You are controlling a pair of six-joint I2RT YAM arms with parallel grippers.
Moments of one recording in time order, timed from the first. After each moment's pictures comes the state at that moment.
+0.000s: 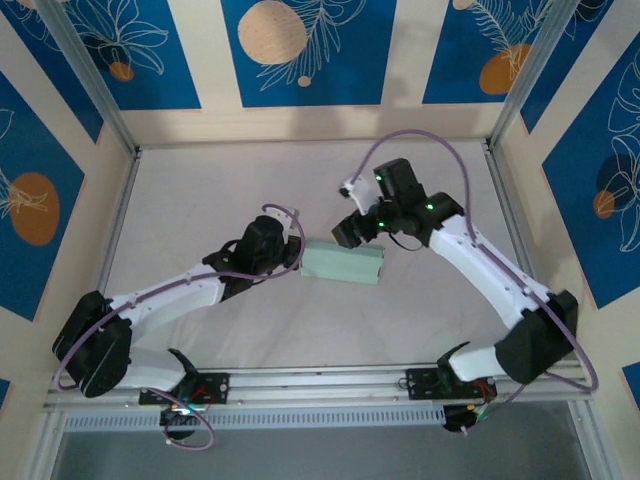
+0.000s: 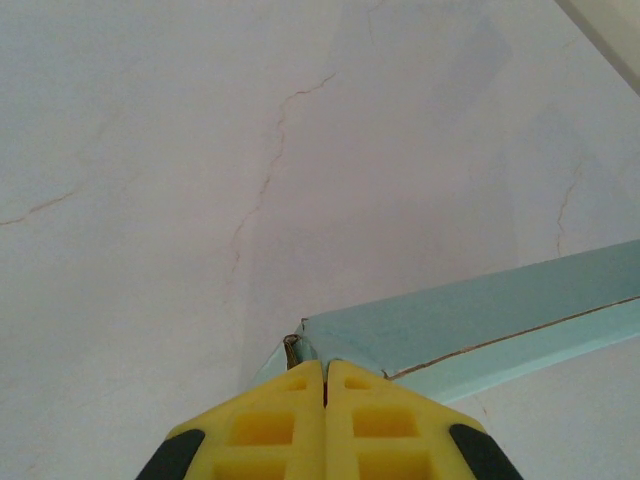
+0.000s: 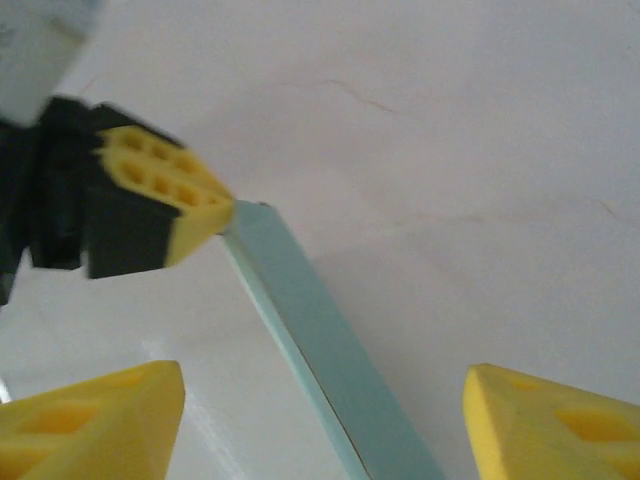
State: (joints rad) left arm -0.76 1.34 0.81 -0.07 -0.07 -0.42; right arm 0.53 1.41 1.31 -0.76 -0.37 -0.20
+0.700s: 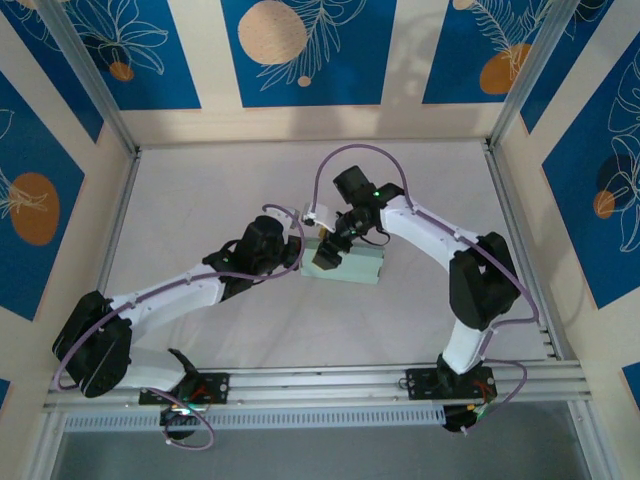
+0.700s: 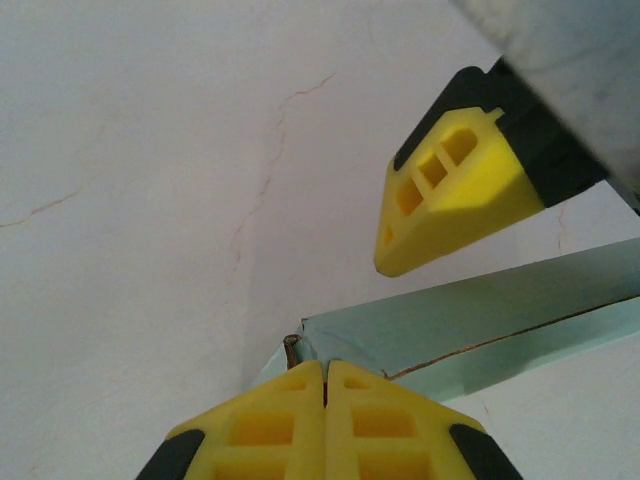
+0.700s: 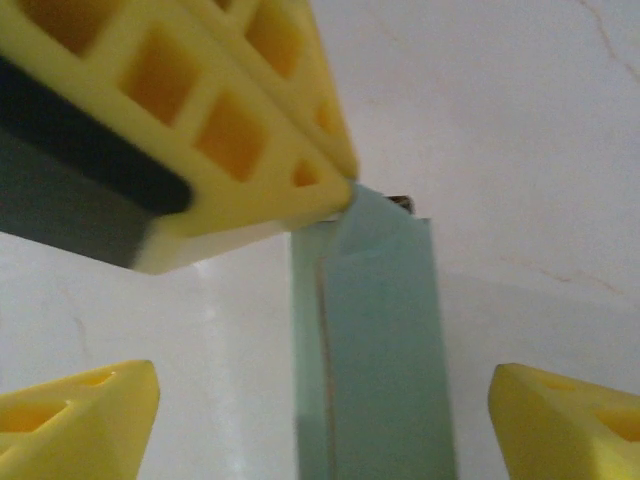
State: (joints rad) left arm -0.76 1.34 0.81 -0.07 -0.07 -0.41; right arm 0.58 1.76 1.39 -0.79 -0.52 -0.61
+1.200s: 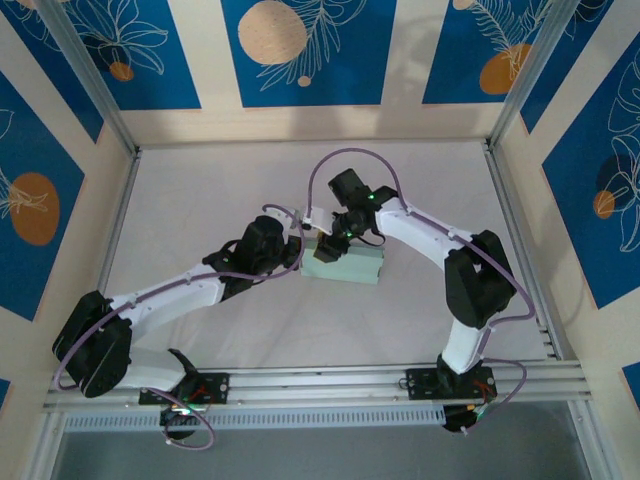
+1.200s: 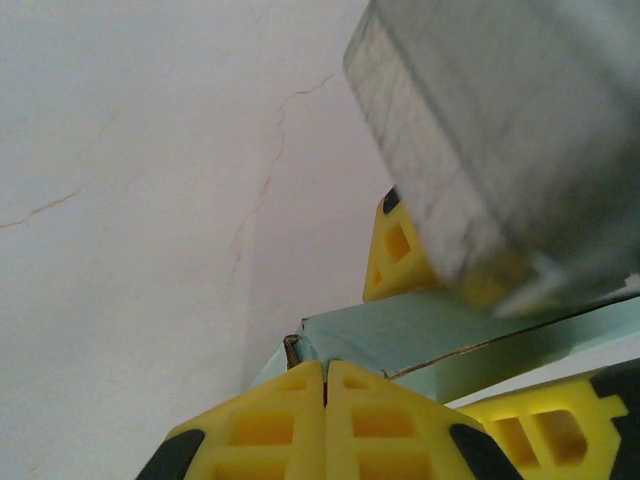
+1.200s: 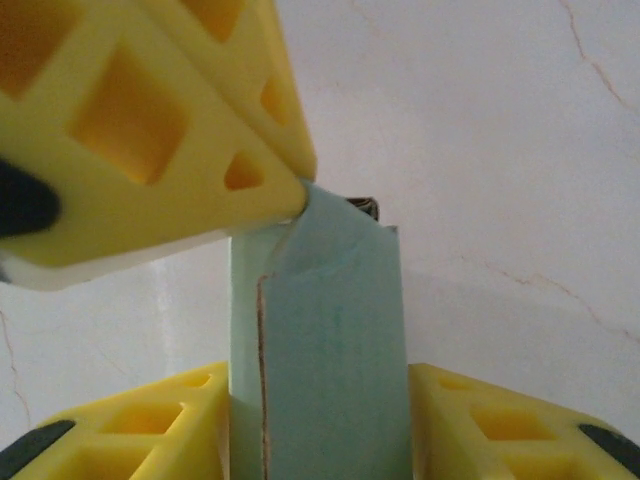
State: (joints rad) left arm -0.76 1.34 0.81 -0.07 -0.07 -0.41; right arm 0.61 1.77 1.38 -0.75 -0.44 -0.66
